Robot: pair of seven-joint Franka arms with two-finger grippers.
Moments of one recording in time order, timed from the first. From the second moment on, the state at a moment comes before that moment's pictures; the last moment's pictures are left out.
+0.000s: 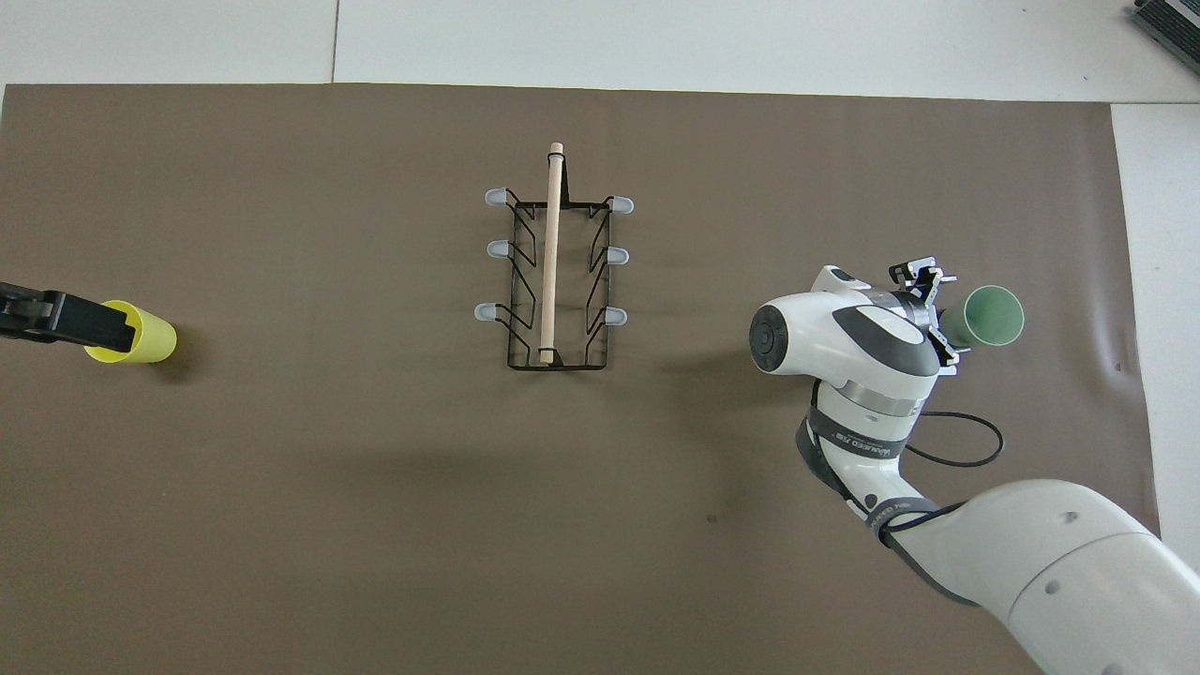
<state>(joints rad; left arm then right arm) -0.03 -0.04 -0.01 -1.59 0.00 1.50 0.15 0.21 0.45 0.01 -1.99 -1.21 1.91 -0.67</state>
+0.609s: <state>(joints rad) -0.03 -0.04 -0.01 -1.59 0.00 1.50 0.15 0.17 0.45 0.01 -2.06 -1.30 1.94 -0.59</state>
